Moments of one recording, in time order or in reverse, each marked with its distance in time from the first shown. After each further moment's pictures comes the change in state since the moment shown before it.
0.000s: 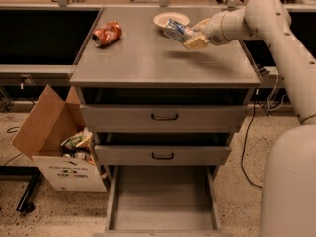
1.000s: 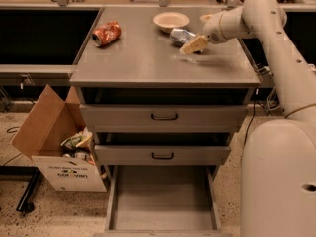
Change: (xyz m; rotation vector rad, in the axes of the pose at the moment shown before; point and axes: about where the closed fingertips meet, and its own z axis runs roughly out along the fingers) arm 0.008 -0.009 0.019 -0.035 0.015 0.070
